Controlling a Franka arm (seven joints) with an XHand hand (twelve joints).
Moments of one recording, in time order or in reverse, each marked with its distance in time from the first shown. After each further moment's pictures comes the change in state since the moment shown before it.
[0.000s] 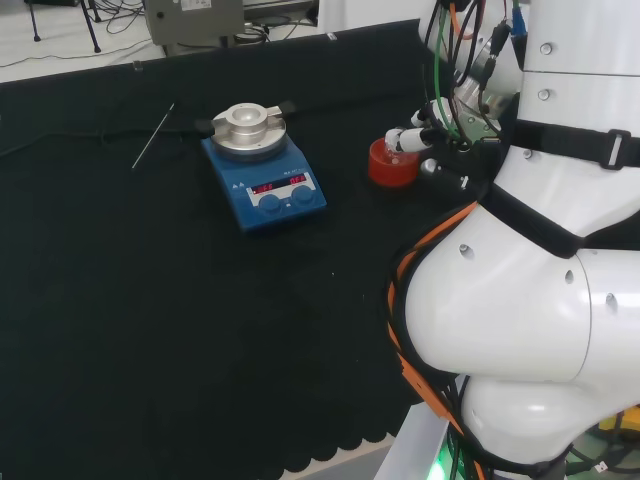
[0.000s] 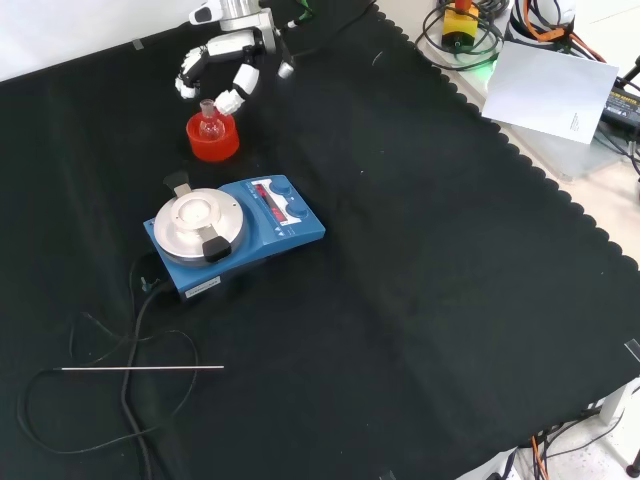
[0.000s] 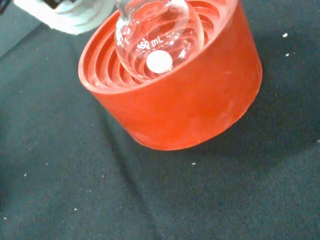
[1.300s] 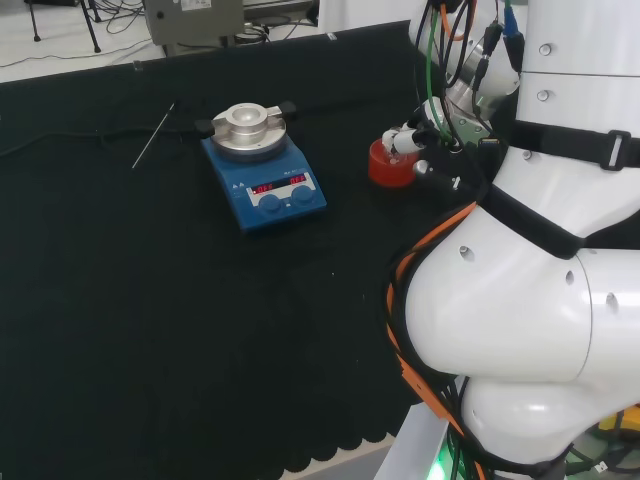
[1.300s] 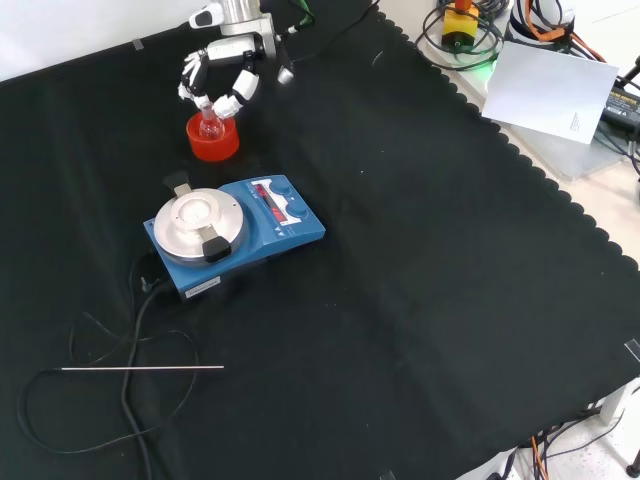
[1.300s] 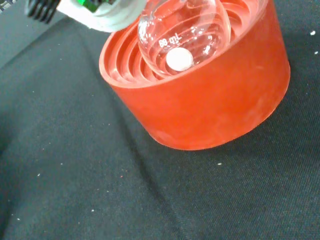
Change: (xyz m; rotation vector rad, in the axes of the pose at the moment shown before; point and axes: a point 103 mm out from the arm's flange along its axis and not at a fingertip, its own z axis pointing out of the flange) arm 0.011 0.002 0.006 -0.025 -0.002 -0.017
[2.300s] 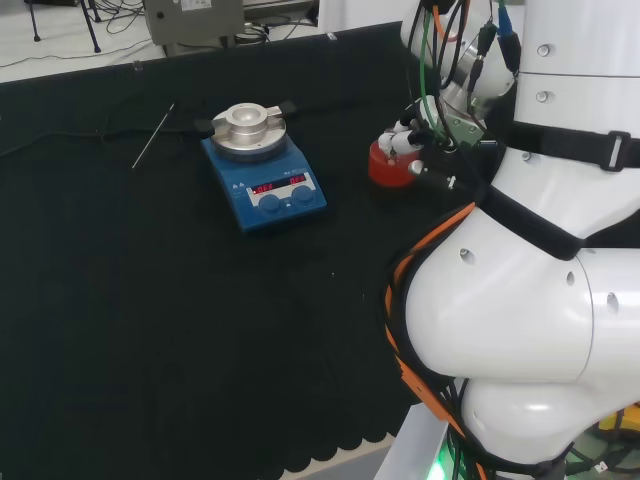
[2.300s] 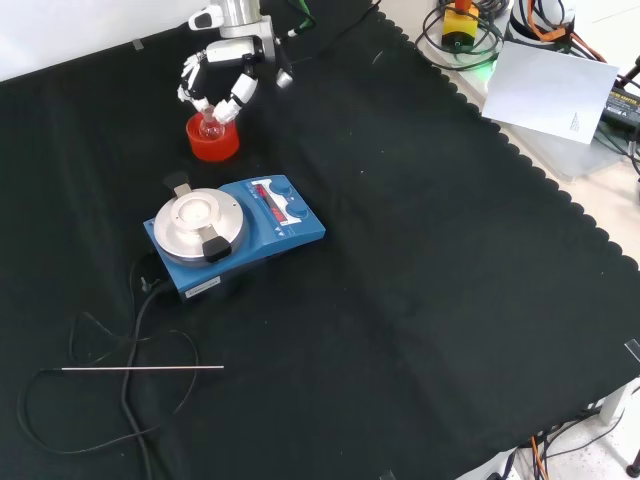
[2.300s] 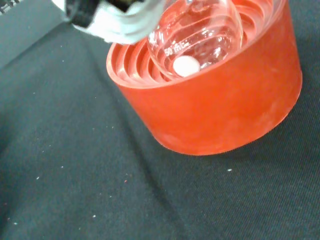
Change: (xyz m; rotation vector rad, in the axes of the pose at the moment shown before) arm 0.007 0.002 0.003 -0.032 -0.030 -0.006
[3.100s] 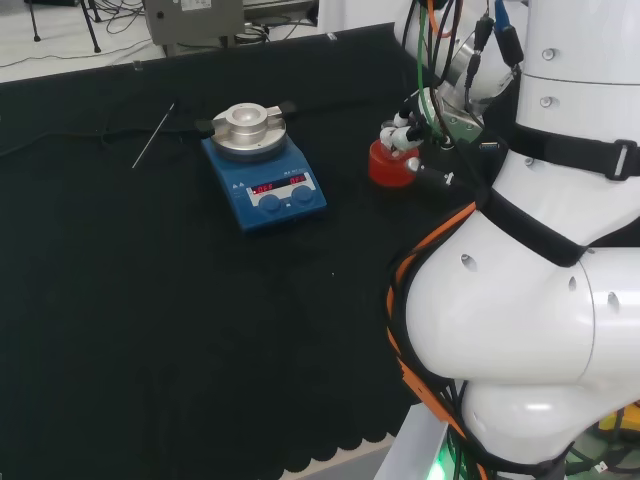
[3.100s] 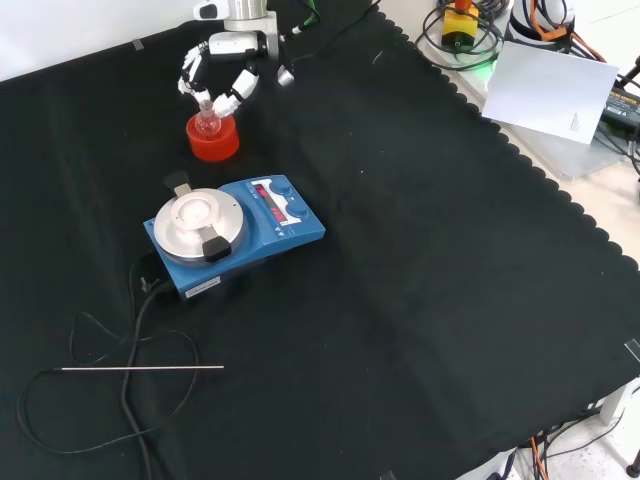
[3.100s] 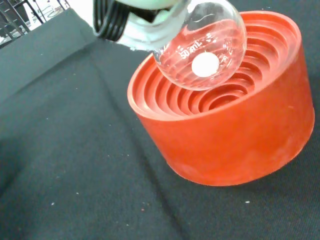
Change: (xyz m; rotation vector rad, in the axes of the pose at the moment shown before) arm 0.011 -0.003 -0.012 -0.080 -0.010 -0.017
